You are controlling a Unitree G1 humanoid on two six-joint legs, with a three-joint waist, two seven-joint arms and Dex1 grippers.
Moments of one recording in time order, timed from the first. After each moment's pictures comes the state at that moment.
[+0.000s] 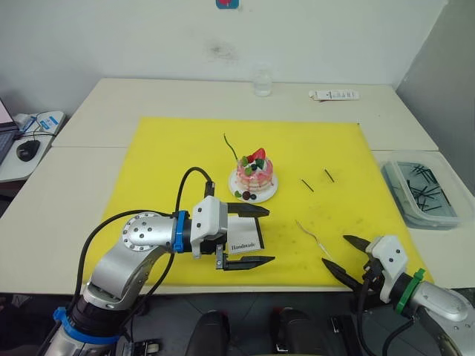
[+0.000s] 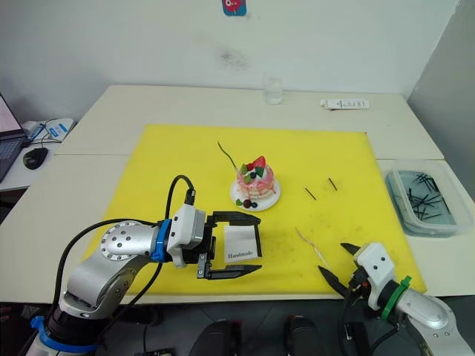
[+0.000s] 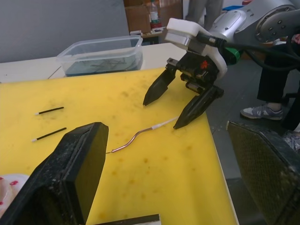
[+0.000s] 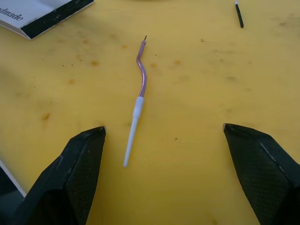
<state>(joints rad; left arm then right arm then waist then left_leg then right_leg) -0.24 0.61 -0.17 -0.46 -0.45 0.31 -1.08 0.35 -0.59 -0.09 -0.52 0.26 0.31 0.65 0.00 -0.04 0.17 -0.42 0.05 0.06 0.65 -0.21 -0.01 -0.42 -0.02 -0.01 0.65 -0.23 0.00</state>
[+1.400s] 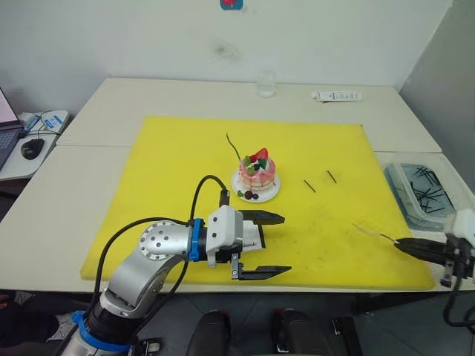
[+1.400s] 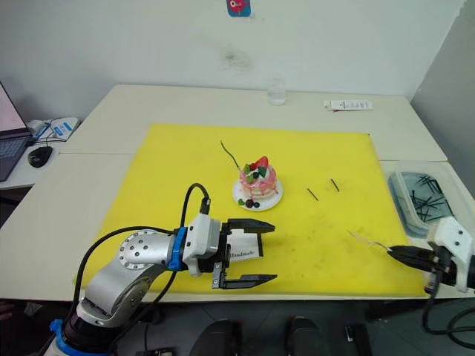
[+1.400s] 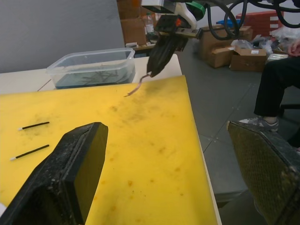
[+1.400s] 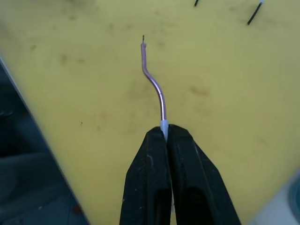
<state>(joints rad) -0.22 0.54 -0.25 -0.49 -0.42 0.29 -1.03 0.33 -0.99 -0.50 -0.13 0.42 0.24 1.24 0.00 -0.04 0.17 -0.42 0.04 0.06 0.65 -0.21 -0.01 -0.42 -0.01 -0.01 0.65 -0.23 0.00</state>
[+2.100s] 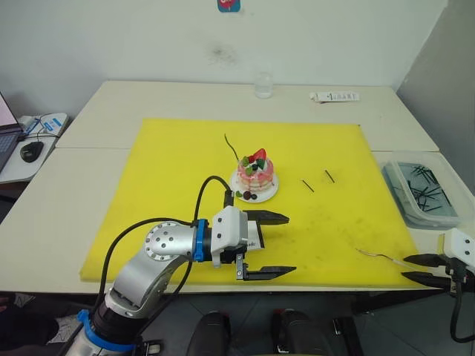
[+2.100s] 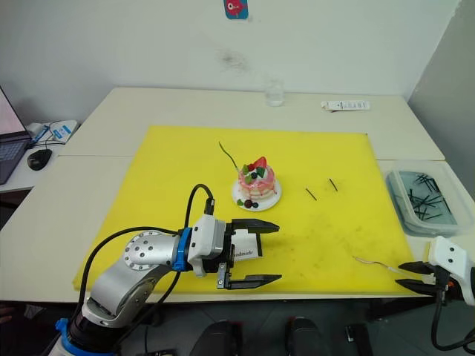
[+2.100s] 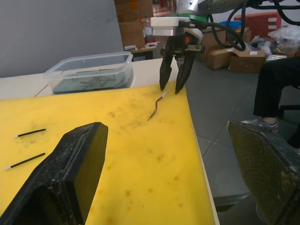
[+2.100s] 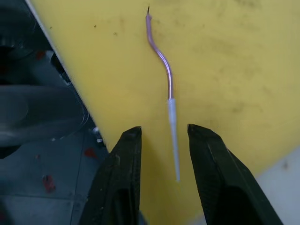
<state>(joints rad) -0.23 0.51 -0.28 -0.49 -0.41 0.29 -1.01 0.34 -1.10 -0.40 -0.10 0.29 0.20 1.29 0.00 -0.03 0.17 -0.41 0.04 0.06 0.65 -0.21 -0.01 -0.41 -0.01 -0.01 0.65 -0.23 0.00</state>
